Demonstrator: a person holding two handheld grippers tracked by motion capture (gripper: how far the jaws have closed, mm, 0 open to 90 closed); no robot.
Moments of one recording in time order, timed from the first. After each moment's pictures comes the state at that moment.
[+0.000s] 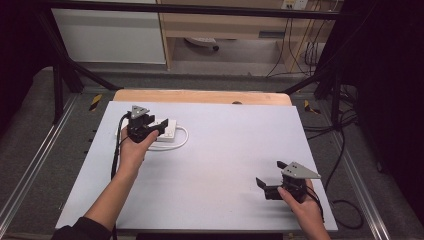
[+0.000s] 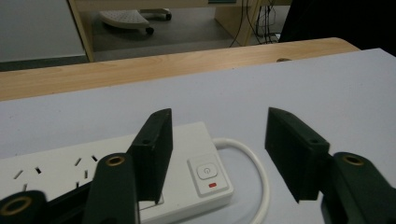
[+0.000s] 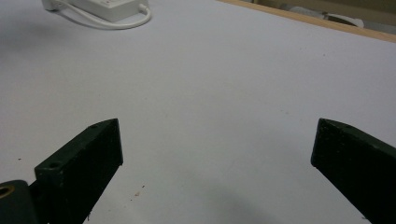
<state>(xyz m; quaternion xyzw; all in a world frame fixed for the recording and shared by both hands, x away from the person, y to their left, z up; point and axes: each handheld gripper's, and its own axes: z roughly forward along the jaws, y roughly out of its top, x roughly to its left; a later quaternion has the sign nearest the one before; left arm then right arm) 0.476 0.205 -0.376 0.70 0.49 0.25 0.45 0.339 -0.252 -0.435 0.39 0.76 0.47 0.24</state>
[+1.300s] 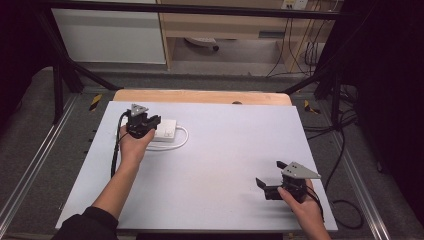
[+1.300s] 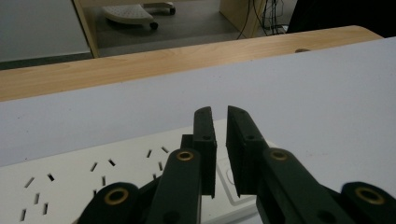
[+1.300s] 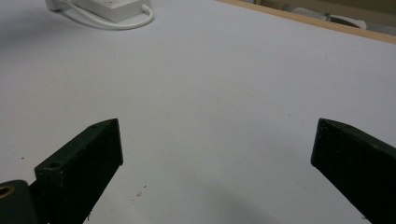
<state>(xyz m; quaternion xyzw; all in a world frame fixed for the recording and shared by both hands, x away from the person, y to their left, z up) 0.497 0.217 -0.392 0.71 0.49 0.25 0.44 0.339 -0.252 -0.434 0.38 0.76 0.47 0.24</state>
